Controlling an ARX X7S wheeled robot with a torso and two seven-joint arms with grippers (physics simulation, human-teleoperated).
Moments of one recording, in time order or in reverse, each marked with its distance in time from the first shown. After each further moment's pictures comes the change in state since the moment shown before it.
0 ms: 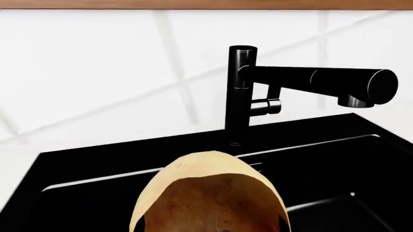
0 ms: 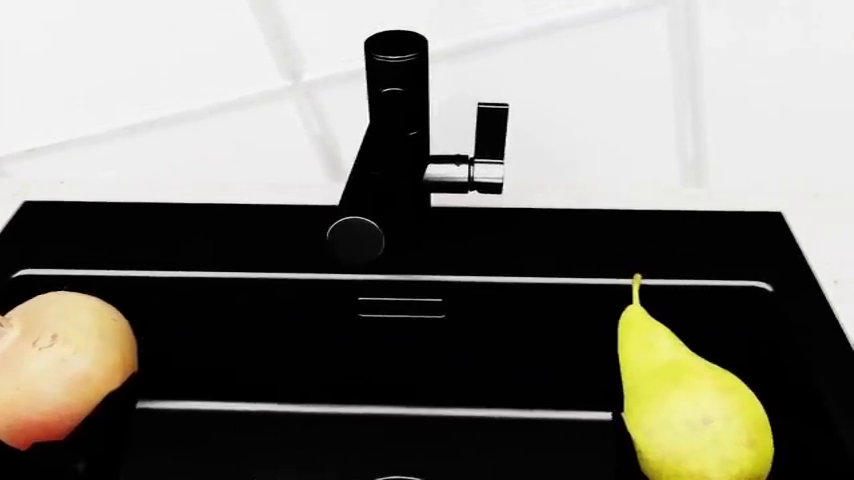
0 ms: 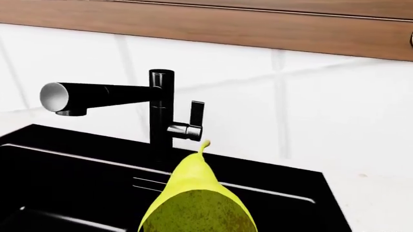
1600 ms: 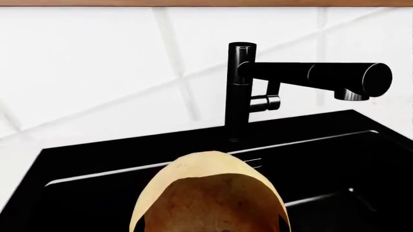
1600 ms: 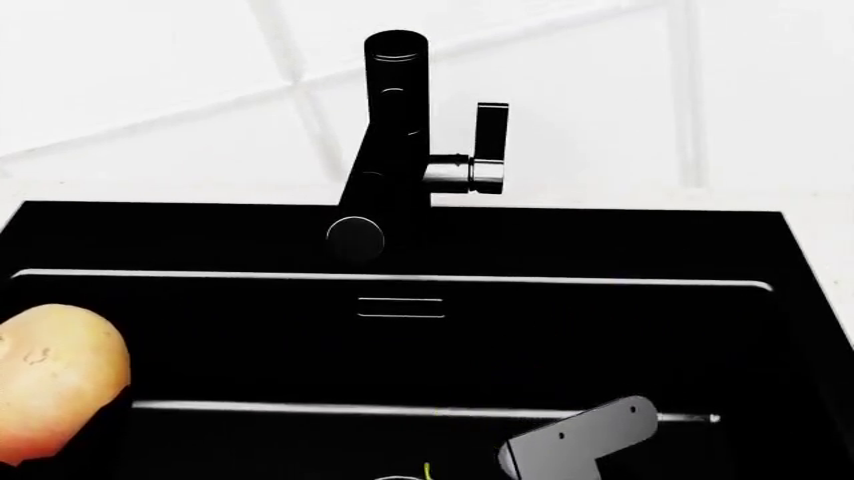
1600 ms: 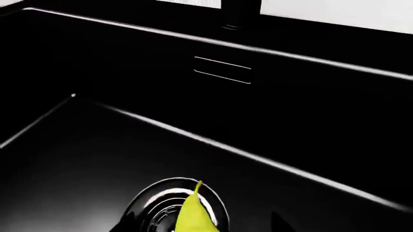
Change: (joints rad) left arm 0.037 -0.051 0.007 0.028 -0.020 0.055 -0.007; right arm 0.720 -0.586 -0.825 0.682 -0.290 0.363 -0.373
